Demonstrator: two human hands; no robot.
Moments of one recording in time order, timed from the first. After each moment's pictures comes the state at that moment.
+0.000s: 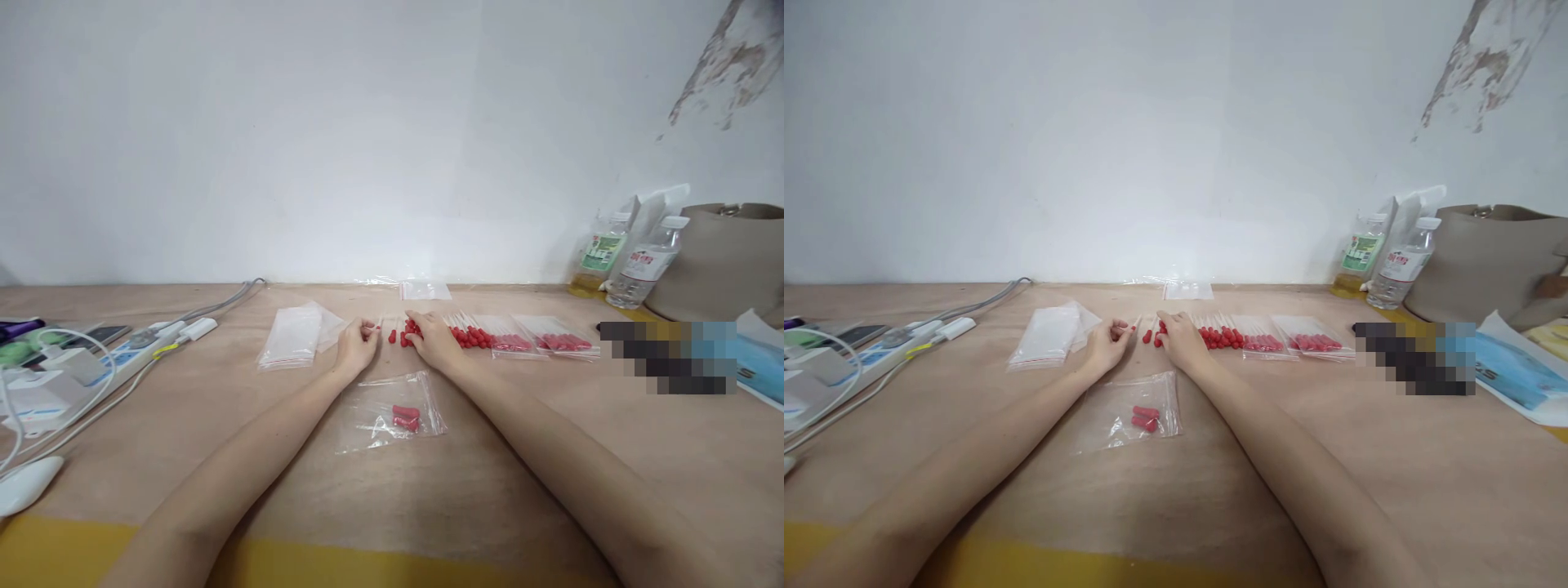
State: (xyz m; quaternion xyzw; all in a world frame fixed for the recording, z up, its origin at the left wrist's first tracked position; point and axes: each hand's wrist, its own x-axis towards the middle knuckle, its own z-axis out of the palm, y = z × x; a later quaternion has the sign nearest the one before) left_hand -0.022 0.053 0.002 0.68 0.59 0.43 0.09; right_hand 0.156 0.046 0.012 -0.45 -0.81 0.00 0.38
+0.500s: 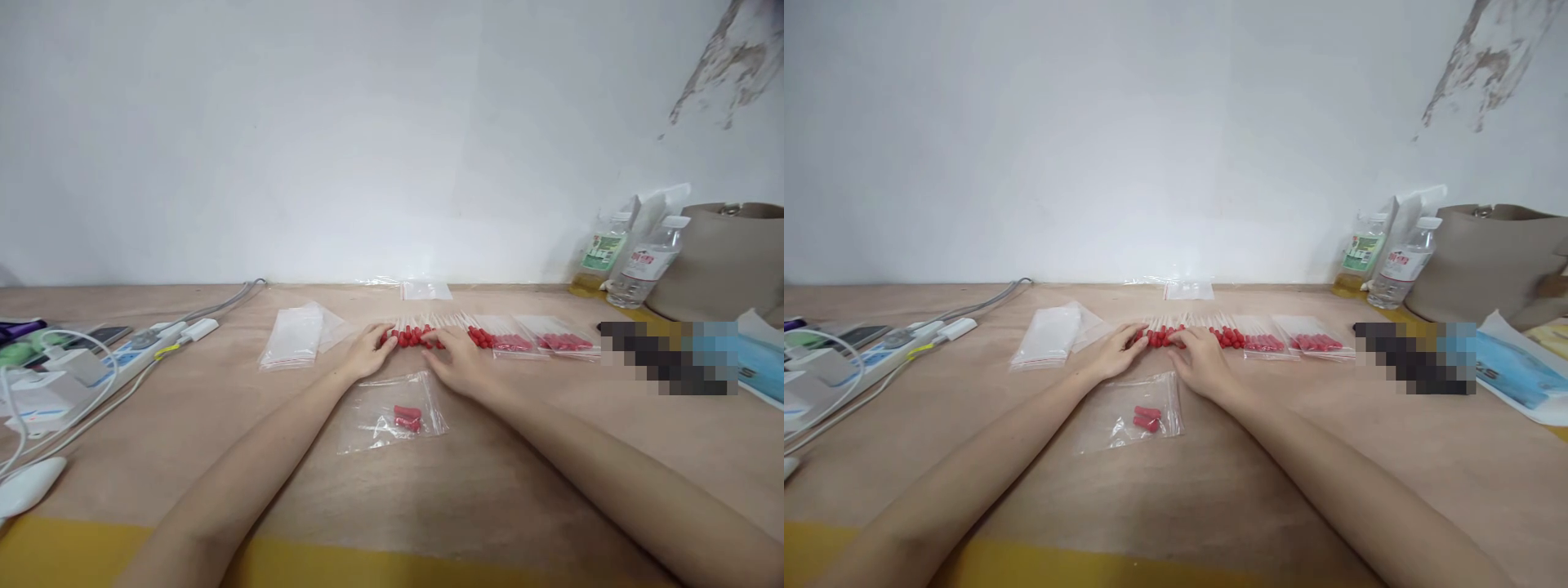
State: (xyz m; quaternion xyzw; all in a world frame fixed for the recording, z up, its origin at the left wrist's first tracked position) left_hand -0.021 0.045 0.004 0.82 0.45 0.34 0.11; right_hand 0.184 -0.007 0.016 -0.42 -0.80 0.04 0.43
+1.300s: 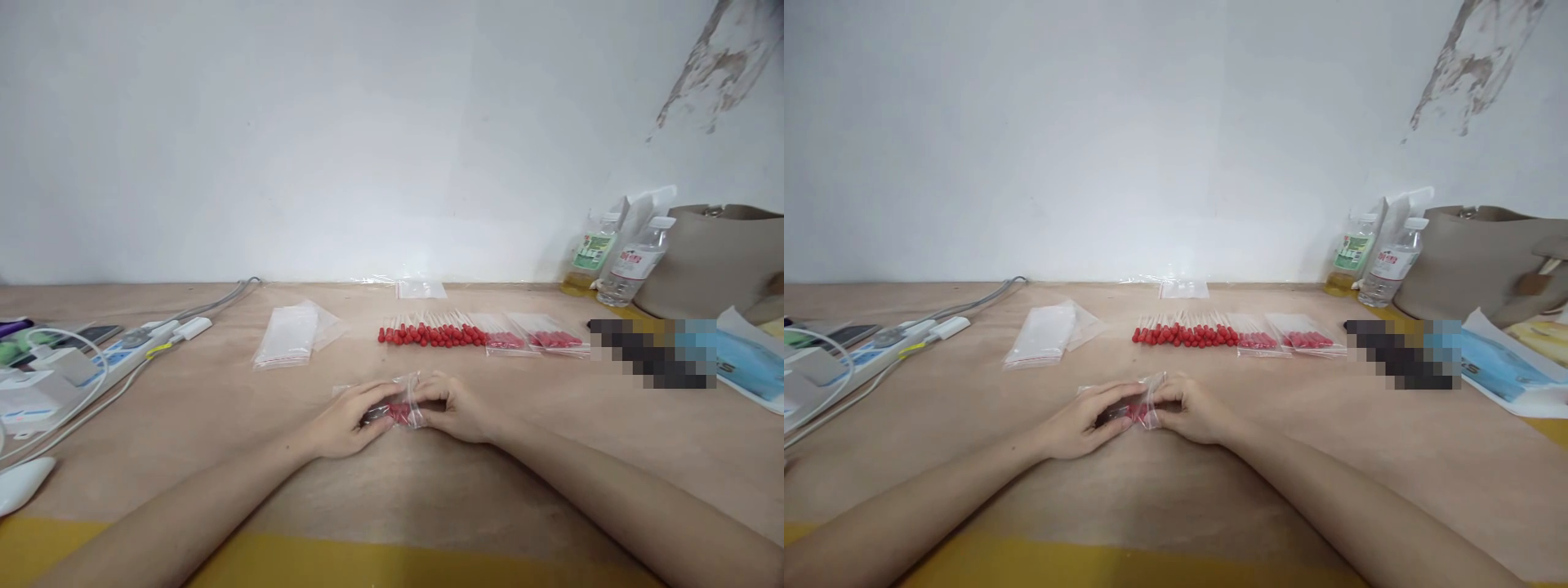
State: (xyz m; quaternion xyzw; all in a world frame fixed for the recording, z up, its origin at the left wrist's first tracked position) left_hand -0.039 -0.065 0.015 0.91 0.31 0.23 0.17; right_hand 0.181 -0.060 0.014 -0.24 -0.86 0.31 0.33
